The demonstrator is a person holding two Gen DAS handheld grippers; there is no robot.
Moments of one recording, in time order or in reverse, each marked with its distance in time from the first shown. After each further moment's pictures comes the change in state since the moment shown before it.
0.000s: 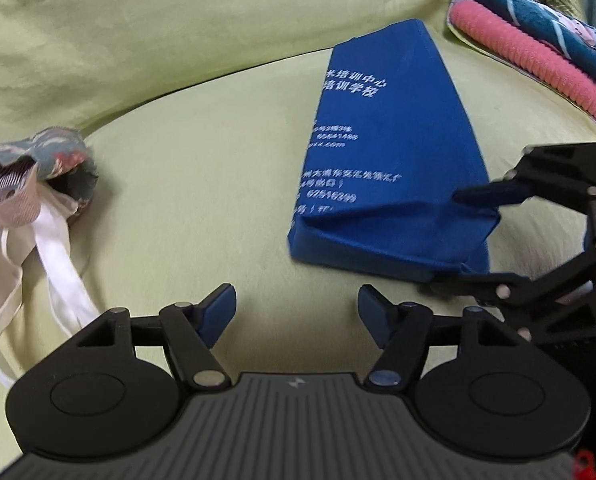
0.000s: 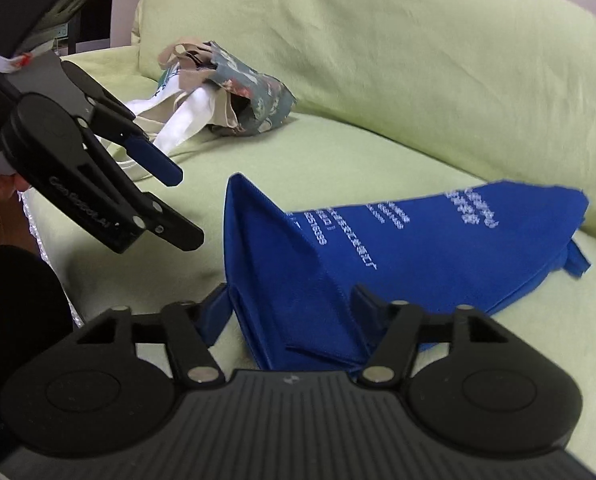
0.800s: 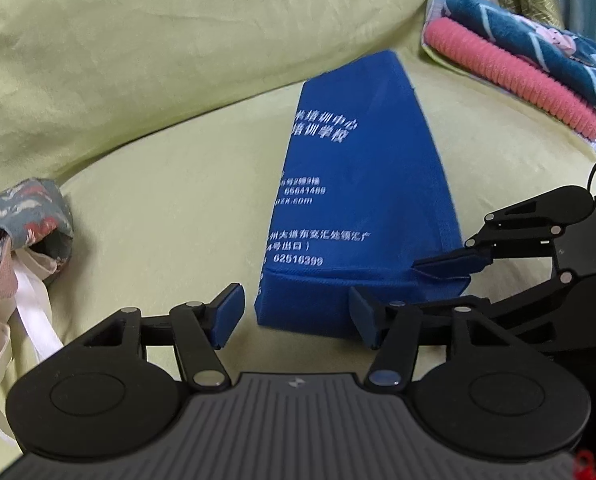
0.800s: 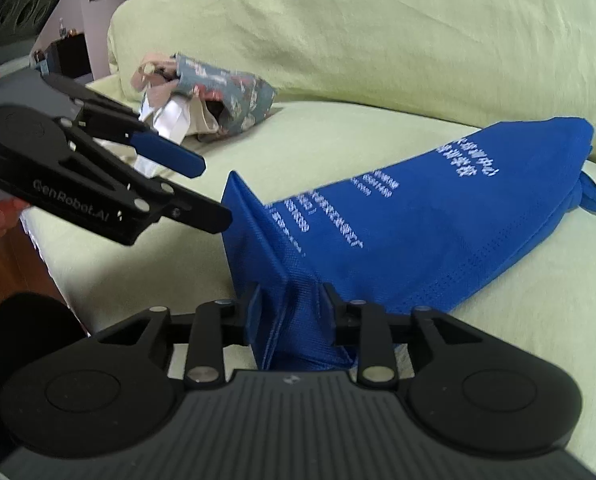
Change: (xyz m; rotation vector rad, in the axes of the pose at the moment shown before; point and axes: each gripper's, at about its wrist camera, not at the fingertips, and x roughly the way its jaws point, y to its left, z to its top) left arm -0.003 -0.019 0.035 0.060 -0.075 -0.038; right arm 0.003 -0.037 0.000 0.206 0.026 0.072
